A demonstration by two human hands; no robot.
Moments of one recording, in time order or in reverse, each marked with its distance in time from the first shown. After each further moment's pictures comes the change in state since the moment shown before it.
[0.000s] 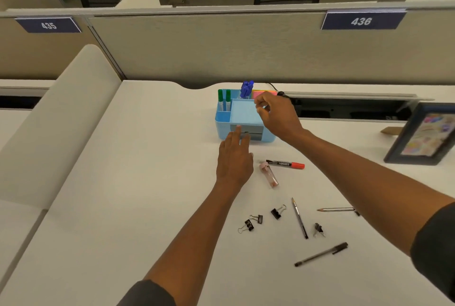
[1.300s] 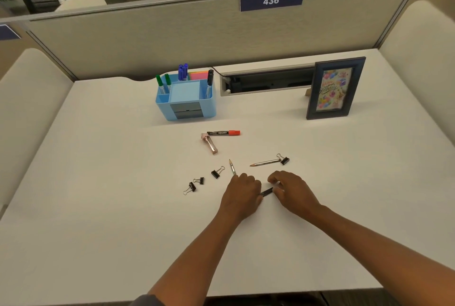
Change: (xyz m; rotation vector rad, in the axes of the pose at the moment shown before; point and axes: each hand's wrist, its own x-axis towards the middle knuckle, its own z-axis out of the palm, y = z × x) left_hand -0.164 0.151 0.078 0.136 -0.288 0.458; right_hand -0.340 0.110 -0.093 -0.026 -0.299 0.316
